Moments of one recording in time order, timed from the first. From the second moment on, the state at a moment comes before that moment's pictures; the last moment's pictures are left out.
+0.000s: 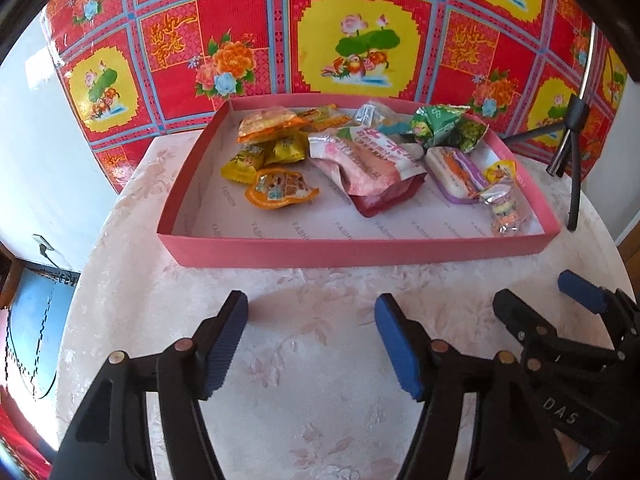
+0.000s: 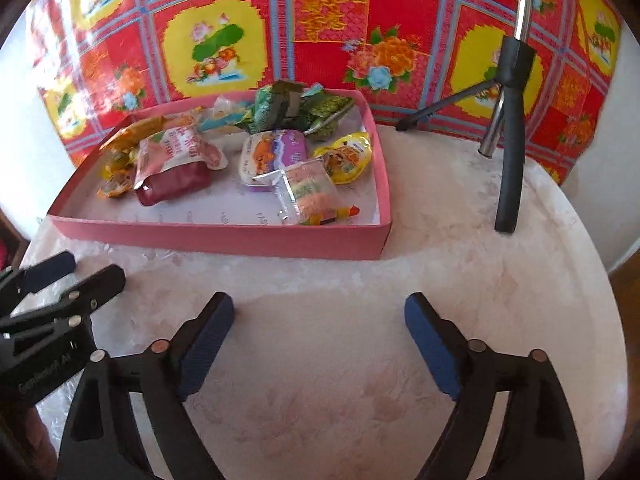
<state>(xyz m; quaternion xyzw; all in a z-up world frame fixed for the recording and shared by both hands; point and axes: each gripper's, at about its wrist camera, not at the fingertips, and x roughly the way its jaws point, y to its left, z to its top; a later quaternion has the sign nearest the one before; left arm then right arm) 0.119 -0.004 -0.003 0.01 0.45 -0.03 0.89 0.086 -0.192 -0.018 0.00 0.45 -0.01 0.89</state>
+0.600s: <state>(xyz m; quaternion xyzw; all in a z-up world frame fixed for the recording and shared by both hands) 0.117 -0.005 -0.006 0.00 0.44 -0.03 0.90 0.089 -0.193 -0.019 0.00 0.46 -0.02 0.89</state>
